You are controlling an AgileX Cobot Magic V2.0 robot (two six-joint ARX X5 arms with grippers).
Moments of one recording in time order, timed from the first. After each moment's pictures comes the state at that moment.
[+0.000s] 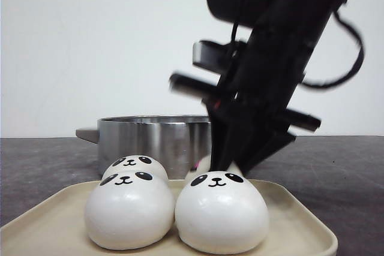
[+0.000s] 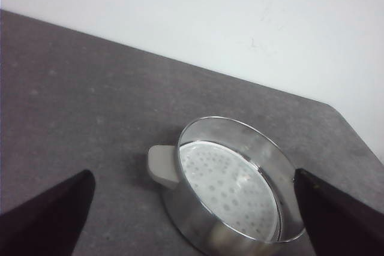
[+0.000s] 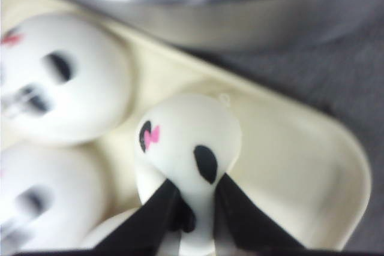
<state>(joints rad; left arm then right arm) -0.05 0.41 0.74 -0.54 0.26 -0.36 0.78 1.55 0.95 -0.49 -0.19 0.45</state>
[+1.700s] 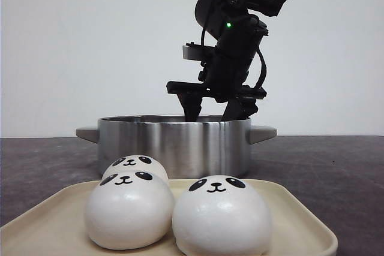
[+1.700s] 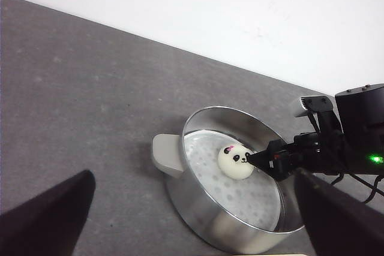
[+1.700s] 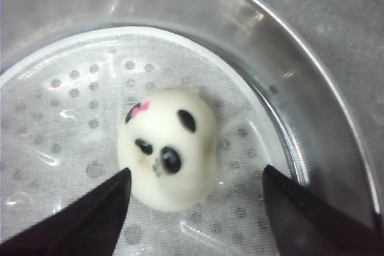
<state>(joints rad) -0.05 0.41 0.74 -0.57 0.26 -0.36 0.57 1.96 1.44 -0.33 0.04 0.24</state>
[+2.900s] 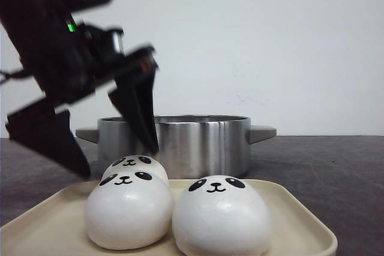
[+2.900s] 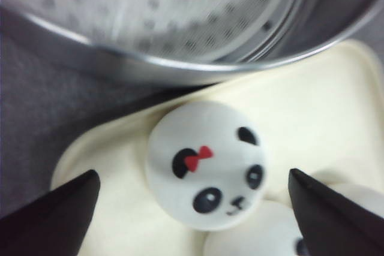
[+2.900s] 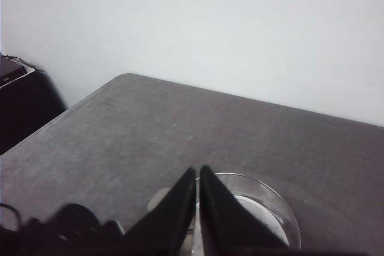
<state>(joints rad) -0.63 1.48 0.88 -0.45 0.18 -0.39 0.69 1.10 1.44 -0.54 0.03 0.23</state>
